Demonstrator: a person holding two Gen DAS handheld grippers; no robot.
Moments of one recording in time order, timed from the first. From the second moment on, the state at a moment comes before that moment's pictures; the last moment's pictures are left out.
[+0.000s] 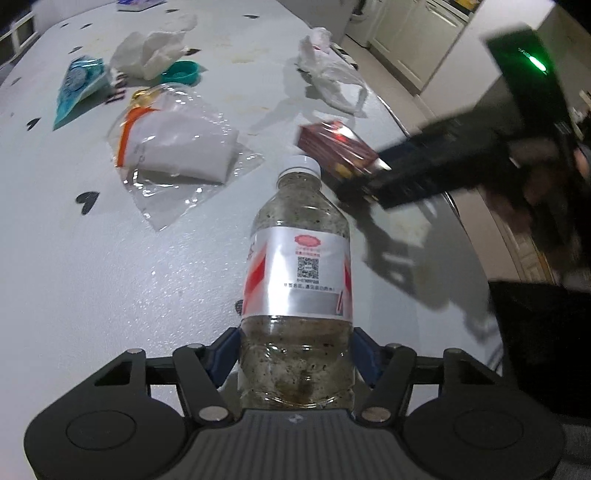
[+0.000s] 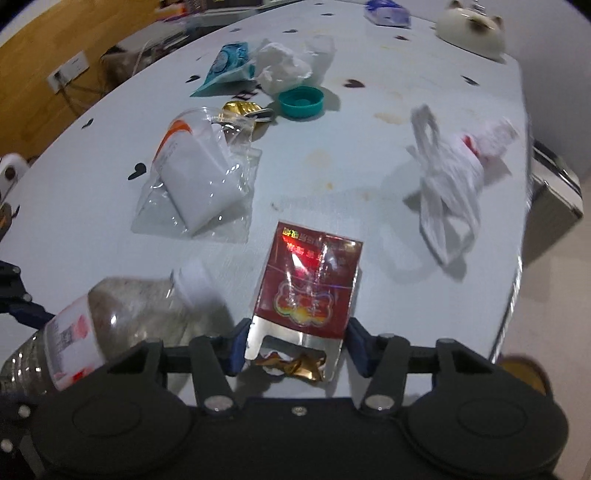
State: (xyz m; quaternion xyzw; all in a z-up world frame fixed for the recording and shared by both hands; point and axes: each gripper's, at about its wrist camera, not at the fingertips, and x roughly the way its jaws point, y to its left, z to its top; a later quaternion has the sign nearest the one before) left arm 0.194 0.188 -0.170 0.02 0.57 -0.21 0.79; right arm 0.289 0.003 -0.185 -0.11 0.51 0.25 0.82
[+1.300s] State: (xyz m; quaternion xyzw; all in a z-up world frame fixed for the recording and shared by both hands) left arm 0.134 0.143 -0.066 -0.06 0.42 -0.03 0.90; right arm 0.165 -0.077 -0.068 0.01 0.40 0.16 0.90
